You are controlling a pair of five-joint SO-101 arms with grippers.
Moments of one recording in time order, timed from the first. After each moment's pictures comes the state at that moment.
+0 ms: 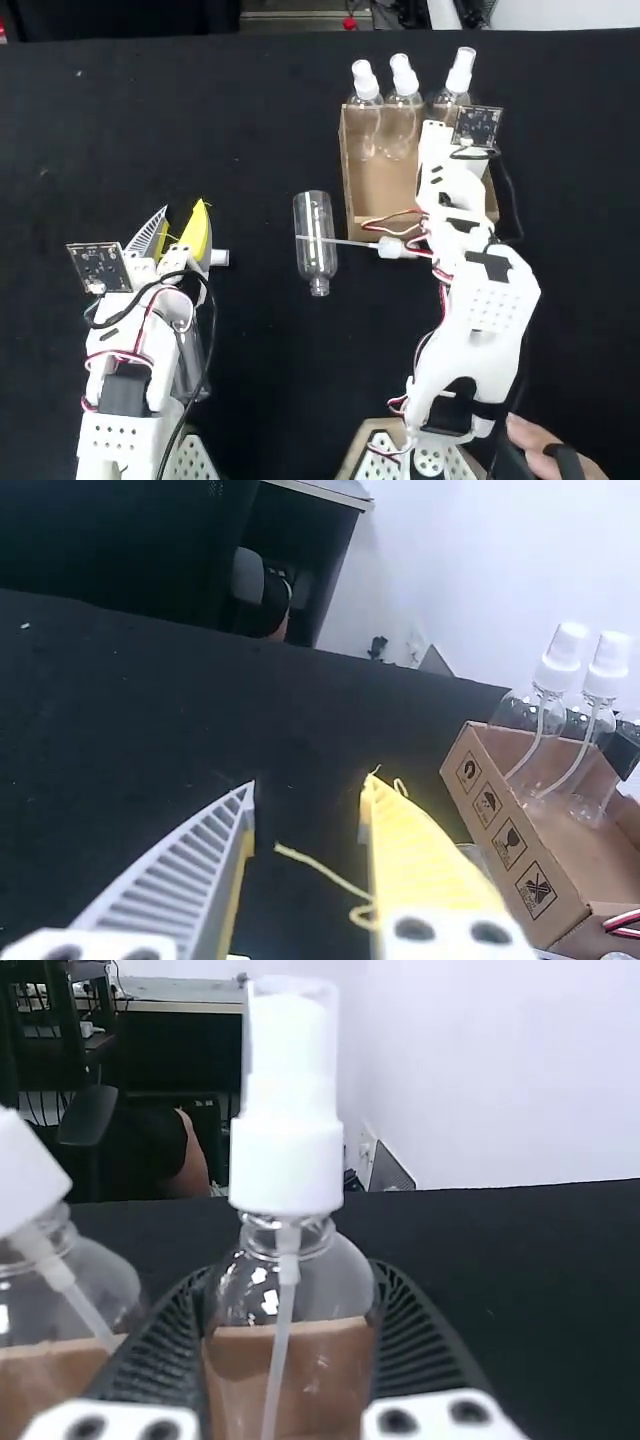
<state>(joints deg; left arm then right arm) -0.4 -102.7 96.1 22.5 13.3 10.4 37.0 21.1 -43.6 4.1</state>
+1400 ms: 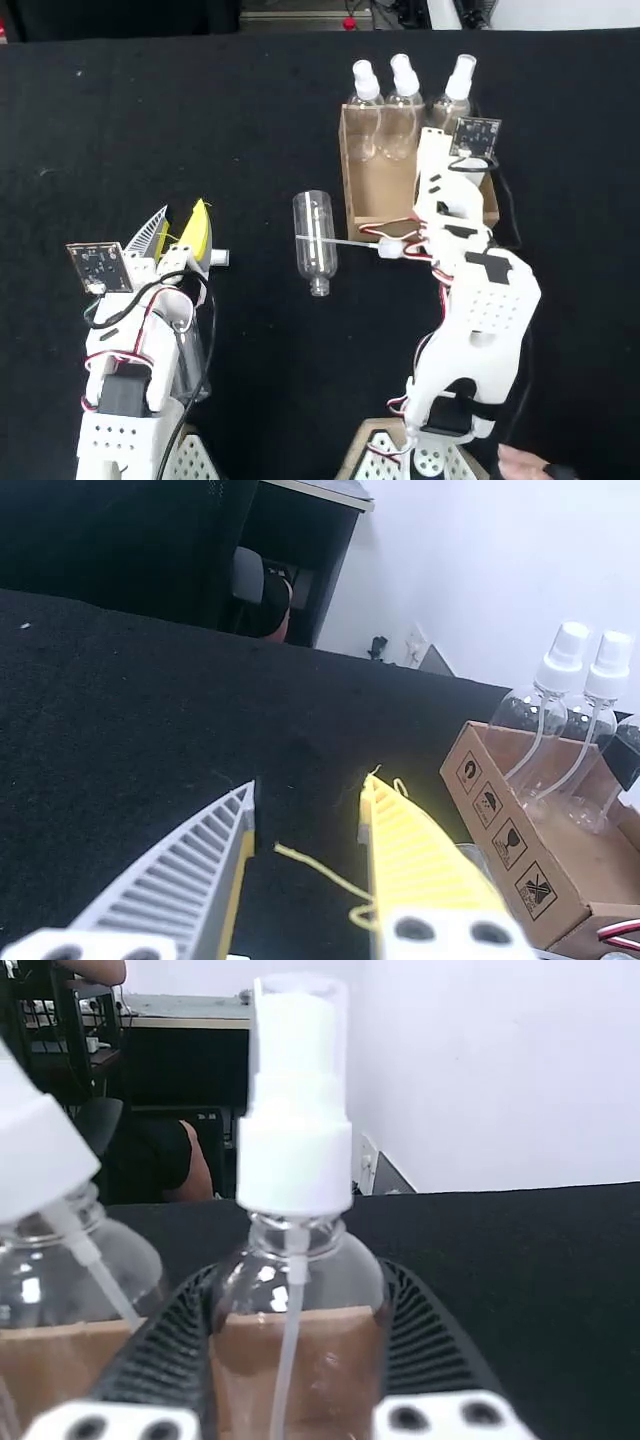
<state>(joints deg) -0.4 -102.7 96.1 22.5 13.3 10.2 36.9 26.0 -48.7 4.1</state>
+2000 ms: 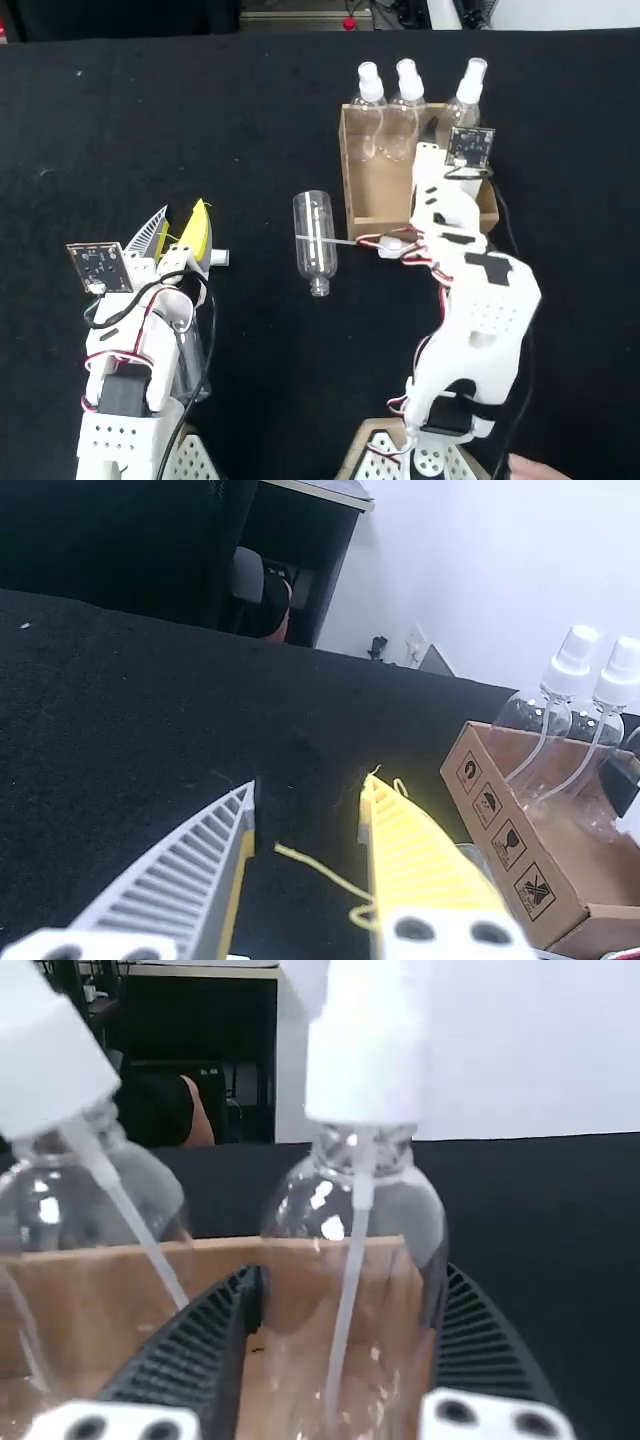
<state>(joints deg) -0.4 -102.7 96.1 22.5 13.3 10.0 33.4 32.8 -48.6 4.1</state>
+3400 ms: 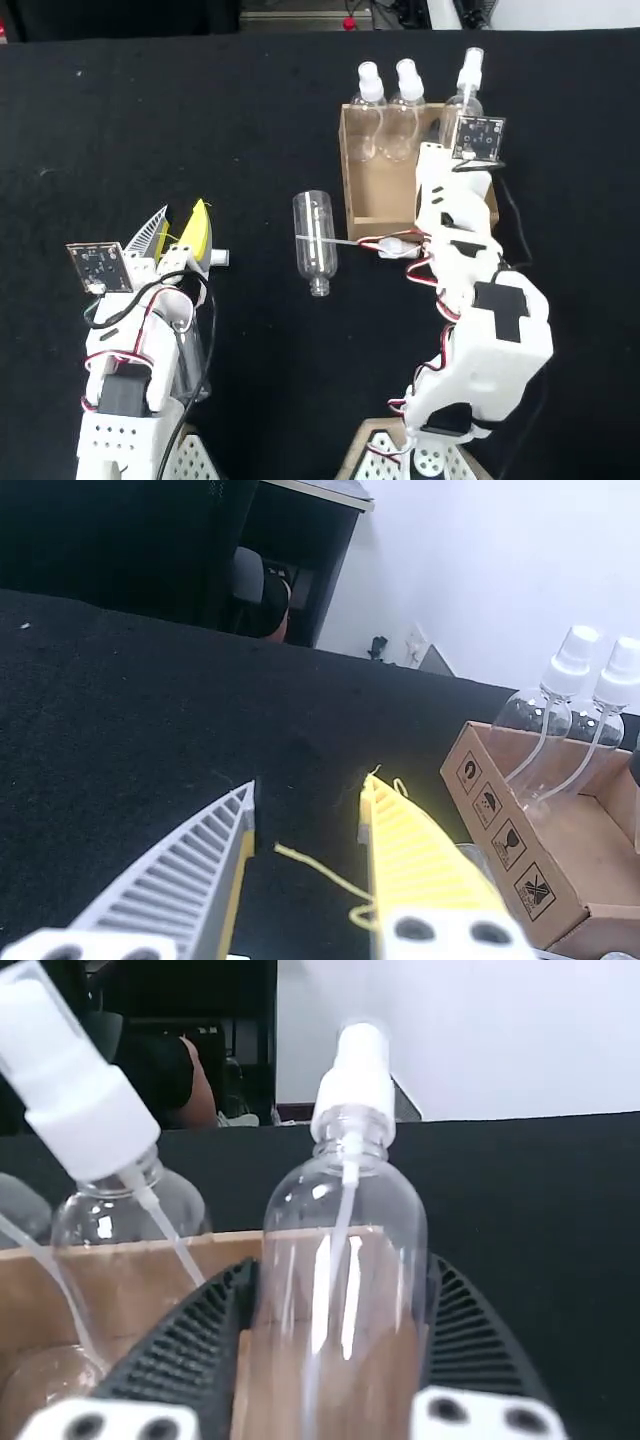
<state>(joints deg) -0.4 -102.7 96.1 22.5 13.3 10.0 17.0 42.5 -36.8 4.1</state>
